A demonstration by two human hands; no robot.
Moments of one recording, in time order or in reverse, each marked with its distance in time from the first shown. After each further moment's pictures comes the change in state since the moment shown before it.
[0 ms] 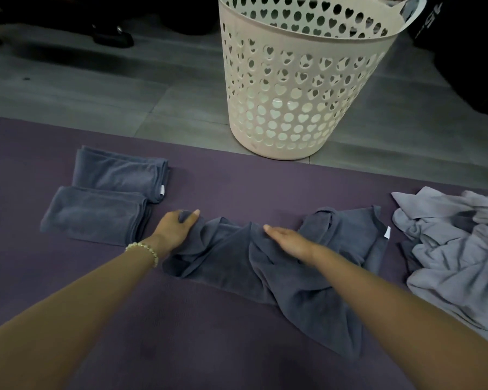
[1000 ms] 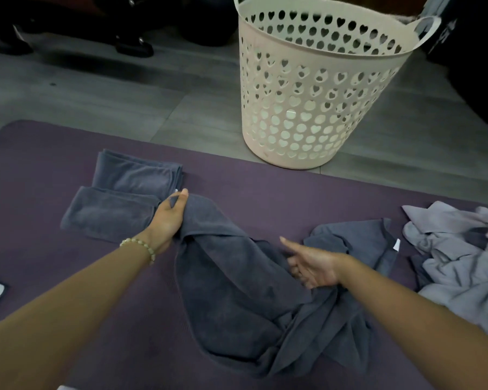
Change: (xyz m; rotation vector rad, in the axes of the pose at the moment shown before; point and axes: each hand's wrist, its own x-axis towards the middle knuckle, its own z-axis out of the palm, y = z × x) left_hand -0.003 0.011 -0.030 -0.512 0.095 0.054; right_hand -0.013 0.012 -0.017 0.239 -0.414 0.378
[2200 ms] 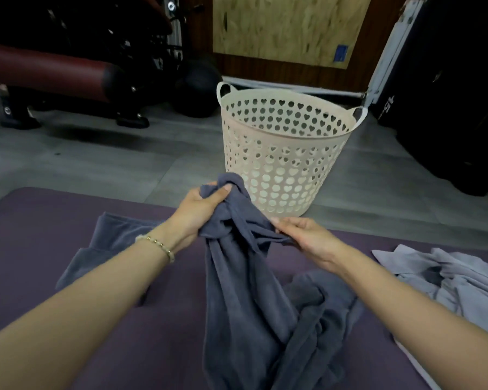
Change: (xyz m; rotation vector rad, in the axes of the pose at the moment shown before) left_hand -0.058 0.170 0.049 -0.172 -0.250 0.207; right_hand -0.143 -0.092 0.026 0.129 0.388 -0.844
